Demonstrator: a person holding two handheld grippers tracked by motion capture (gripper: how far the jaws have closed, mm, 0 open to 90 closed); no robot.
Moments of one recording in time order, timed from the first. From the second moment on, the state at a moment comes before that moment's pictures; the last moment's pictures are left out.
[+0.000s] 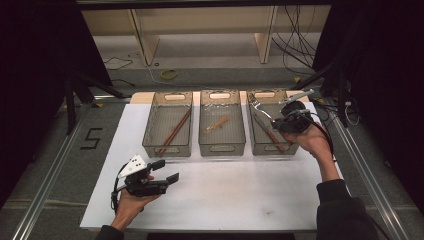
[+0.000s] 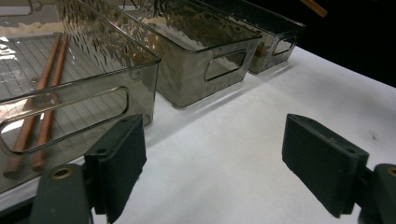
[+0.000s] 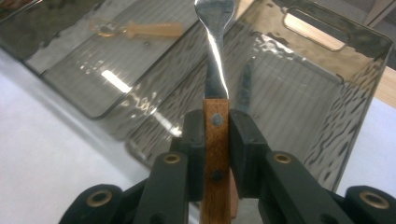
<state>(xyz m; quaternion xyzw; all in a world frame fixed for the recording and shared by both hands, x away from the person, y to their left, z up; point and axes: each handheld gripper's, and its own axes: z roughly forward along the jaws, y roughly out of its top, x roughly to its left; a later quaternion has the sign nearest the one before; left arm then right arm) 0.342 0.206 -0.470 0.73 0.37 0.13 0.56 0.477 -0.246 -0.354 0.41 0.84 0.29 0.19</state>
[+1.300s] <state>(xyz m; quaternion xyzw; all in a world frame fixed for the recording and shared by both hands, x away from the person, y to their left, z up) 0.342 0.205 -0.470 0.73 0.37 0.13 0.56 0.531 -0.250 -0.388 0.50 0.81 0.24 0.17</state>
